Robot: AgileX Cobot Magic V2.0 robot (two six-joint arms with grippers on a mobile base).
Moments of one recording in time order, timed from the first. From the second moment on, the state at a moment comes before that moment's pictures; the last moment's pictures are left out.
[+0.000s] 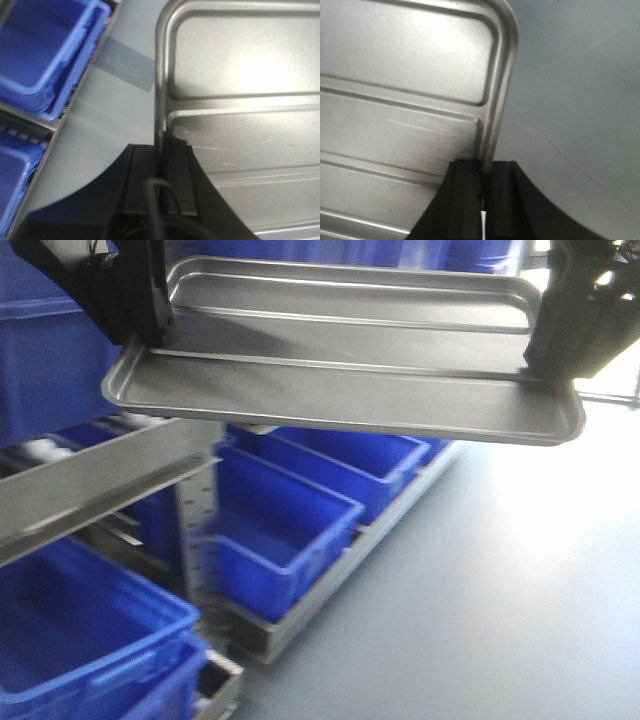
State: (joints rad) left arm -0.76 1.49 -1.36 0.21 1.04 -0.60; right arm 0.52 1.30 -1.09 -0.09 0.93 0.54
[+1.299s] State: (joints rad) left arm -0.76 1.49 -1.36 0.21 1.04 -0.60; right arm 0.52 1.30 -1.09 -0.09 0.93 0.54
